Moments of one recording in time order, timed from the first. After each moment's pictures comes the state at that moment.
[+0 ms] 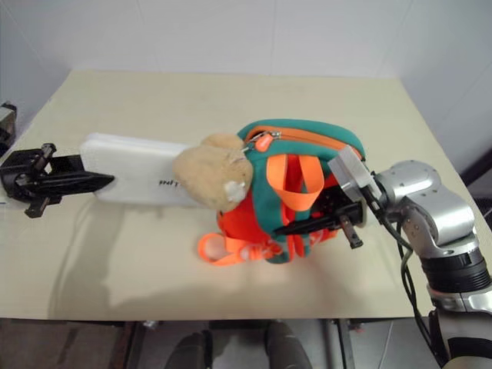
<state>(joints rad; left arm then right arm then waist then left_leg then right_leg) -0.60 1.03 0.30 0.03 -0.81 0.72 -1.37 -0.65 -0.82 0.07 -0.16 0.73 0.46 1.53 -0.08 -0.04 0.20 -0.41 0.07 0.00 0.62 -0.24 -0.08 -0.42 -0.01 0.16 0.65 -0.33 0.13</state>
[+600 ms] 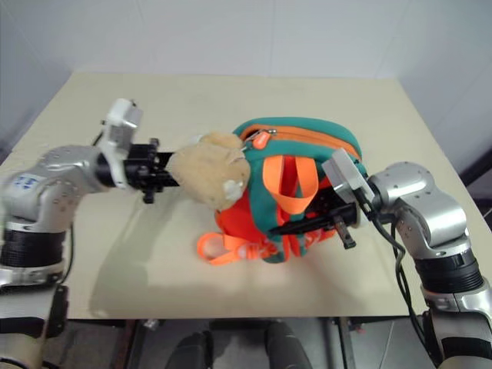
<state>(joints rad) -0.79 0.64 -0.01 -0.03 -0.68 0.76 -1.07 -0.65 -0.78 0.07 -0.17 0.69 0.46 1.52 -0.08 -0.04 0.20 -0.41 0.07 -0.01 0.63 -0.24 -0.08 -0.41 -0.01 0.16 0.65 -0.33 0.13</state>
